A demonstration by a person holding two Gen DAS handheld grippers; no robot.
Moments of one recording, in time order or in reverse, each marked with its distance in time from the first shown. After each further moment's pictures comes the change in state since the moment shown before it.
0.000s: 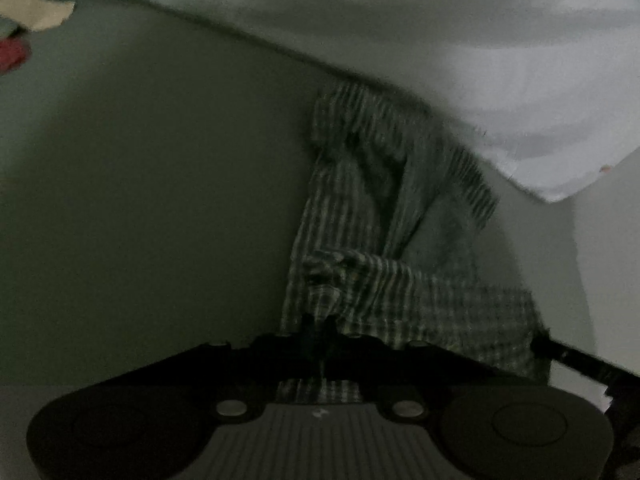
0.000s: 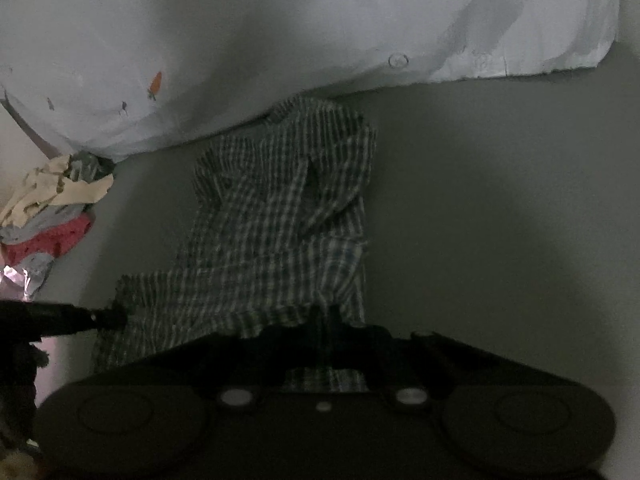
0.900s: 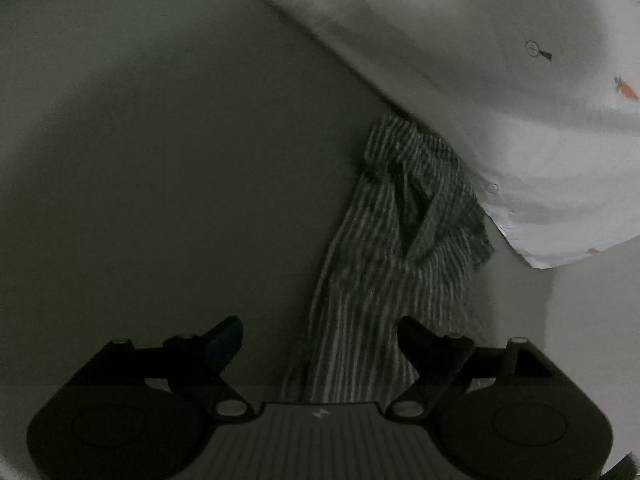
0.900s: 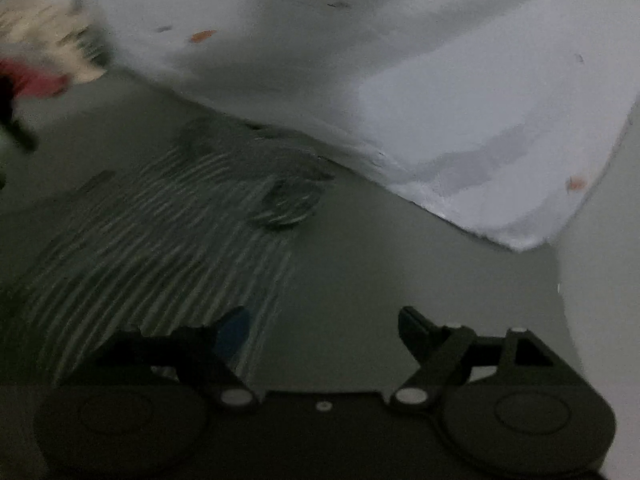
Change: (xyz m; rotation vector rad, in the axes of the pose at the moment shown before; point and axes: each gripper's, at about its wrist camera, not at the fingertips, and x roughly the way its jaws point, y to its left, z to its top) left arm -0.030 0.063 -0.032 -0.314 0.016 -0.086; right arm -0.040 0.049 -0.086 -0.634 -0.202 -0.393
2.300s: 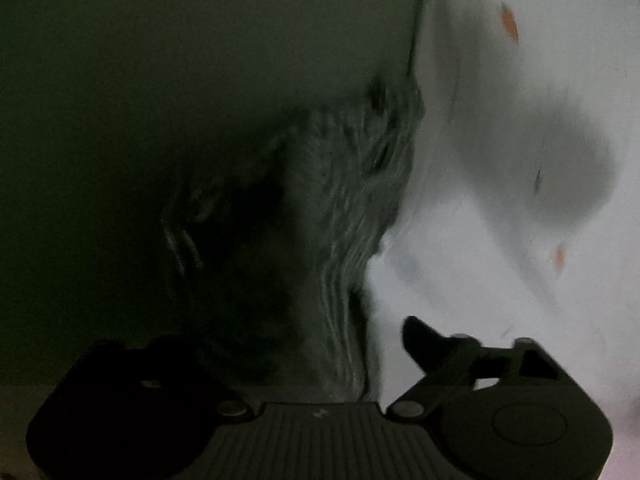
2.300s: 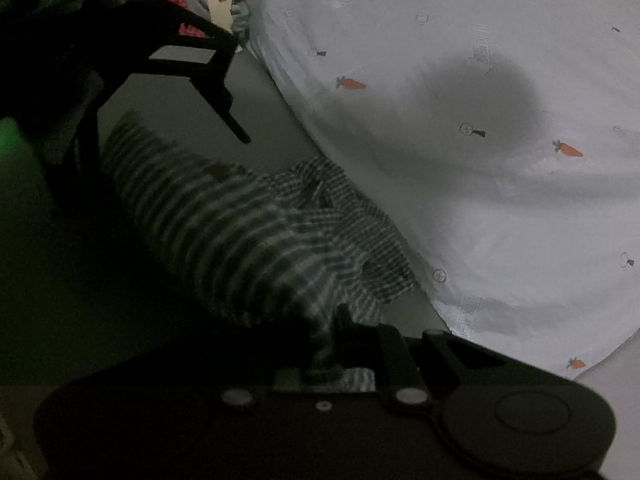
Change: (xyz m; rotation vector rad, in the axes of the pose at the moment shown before) left arm 0.114 0.027 -0.068 -0.757 0.095 -0.576; right arm -0.012 0.101 0.034 -0.470 -0.176 -0.004
